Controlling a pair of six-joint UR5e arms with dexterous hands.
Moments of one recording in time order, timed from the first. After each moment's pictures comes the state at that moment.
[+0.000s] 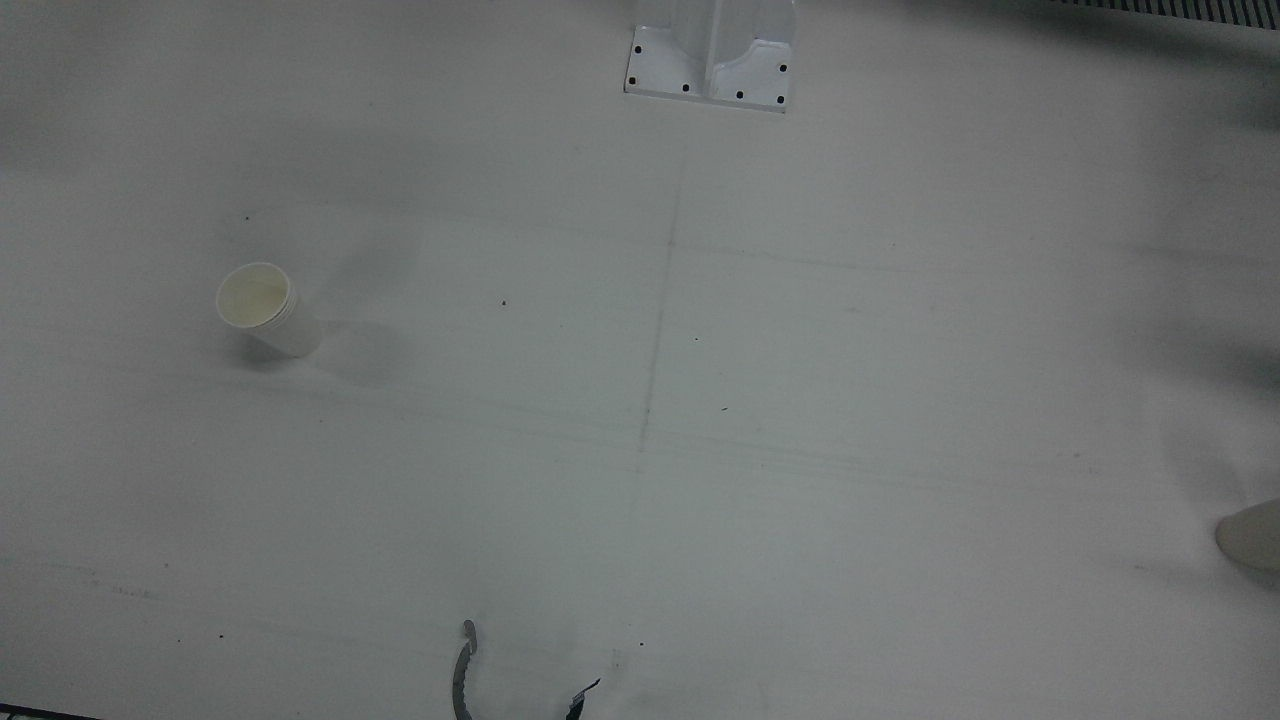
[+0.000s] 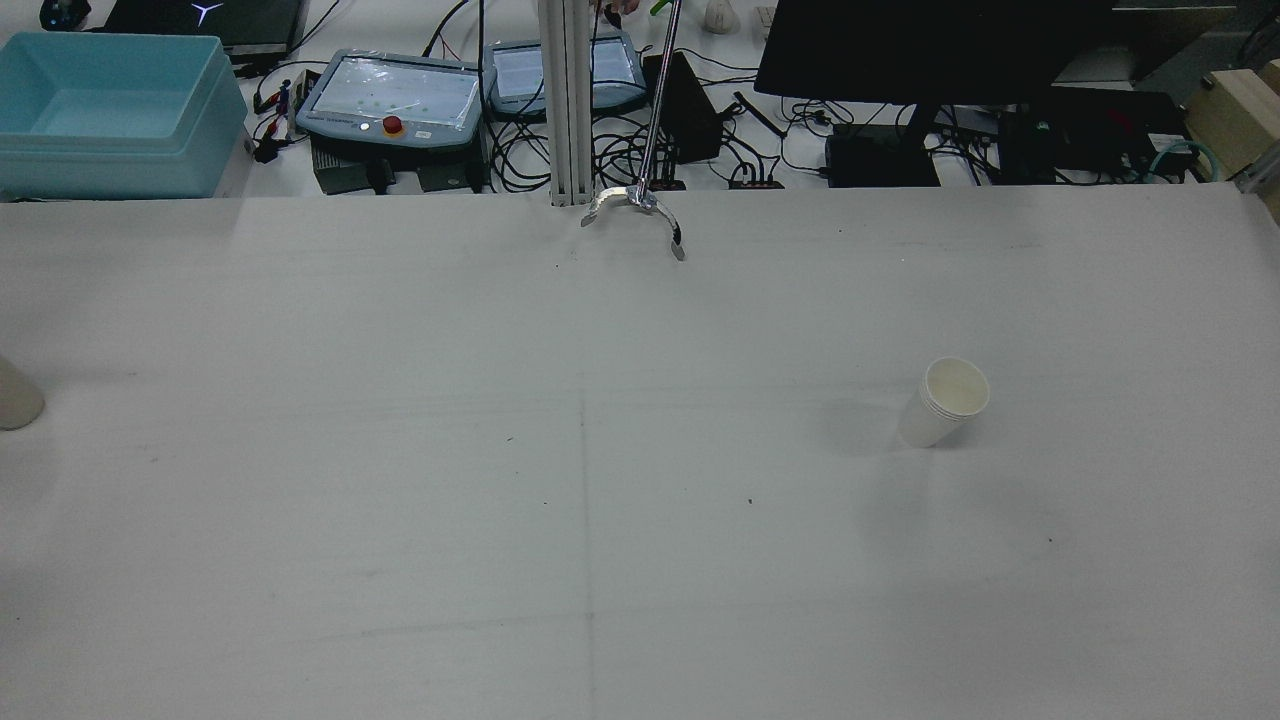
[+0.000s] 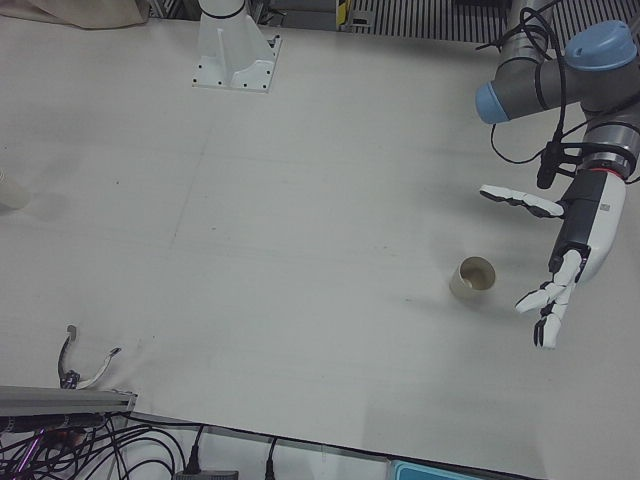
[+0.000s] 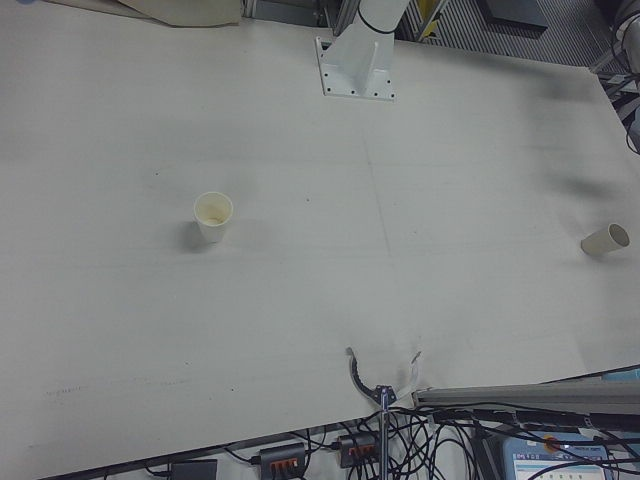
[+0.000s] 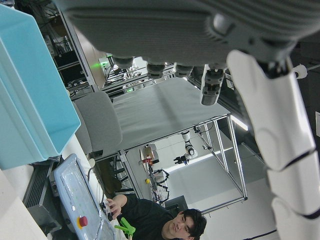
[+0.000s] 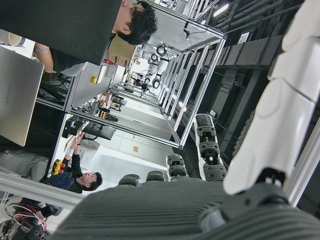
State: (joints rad) left arm -1.41 -1.59 -1.63 -0.20 1.65 0.34; right arm 1.67 -1.64 1.78 -3.29 -1.43 -0.32
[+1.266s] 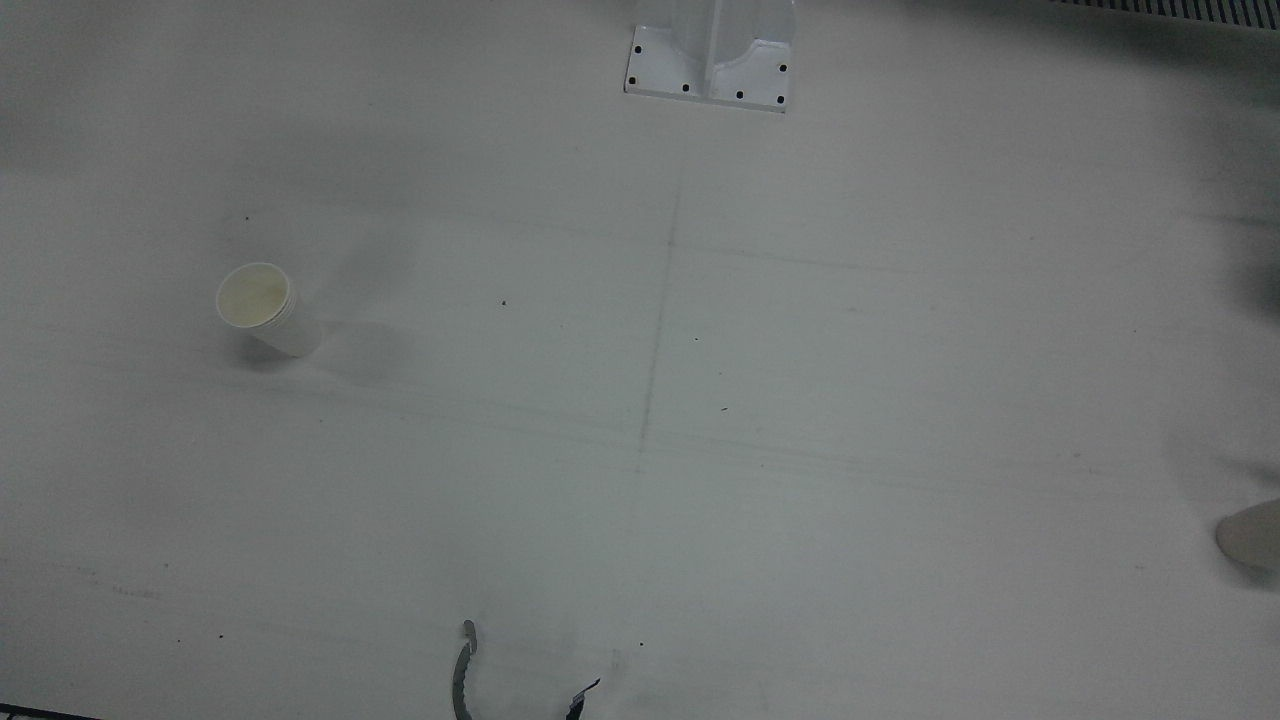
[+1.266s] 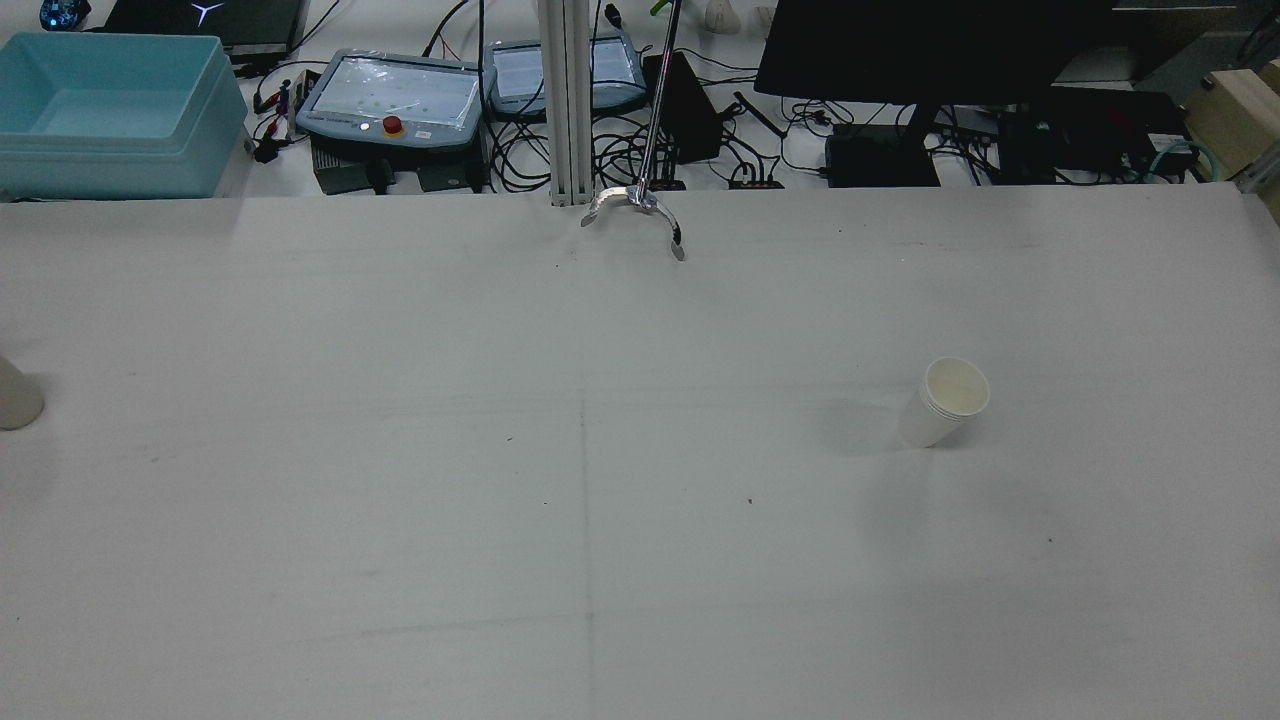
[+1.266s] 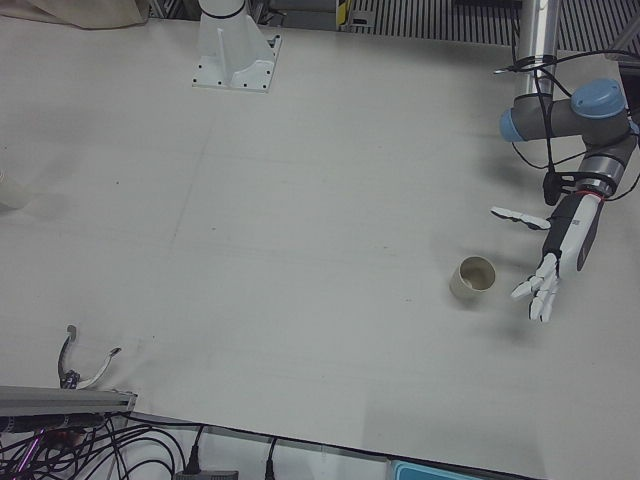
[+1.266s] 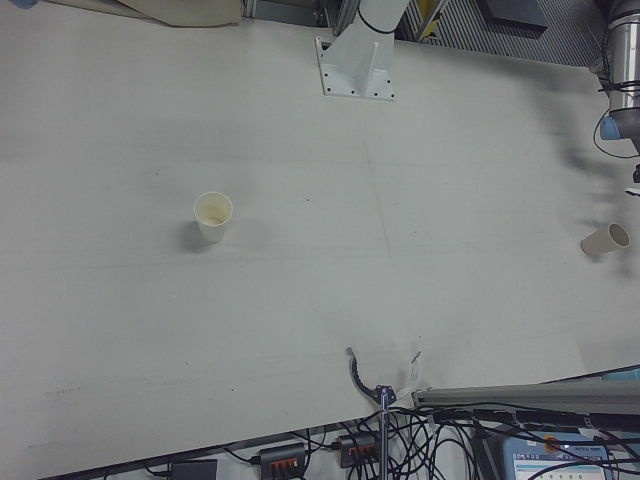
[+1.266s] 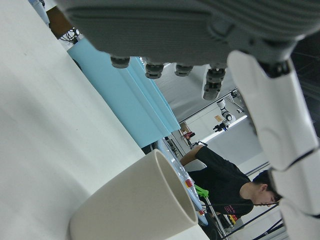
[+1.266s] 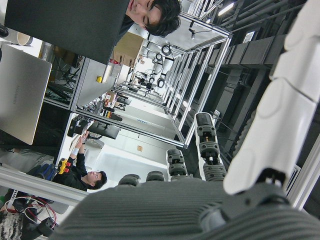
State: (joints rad) left arm -1.26 -1.48 -1.25 -0.63 1.62 0.59; right arm 1.66 -1.64 1.76 -3.29 -1.43 -0.32
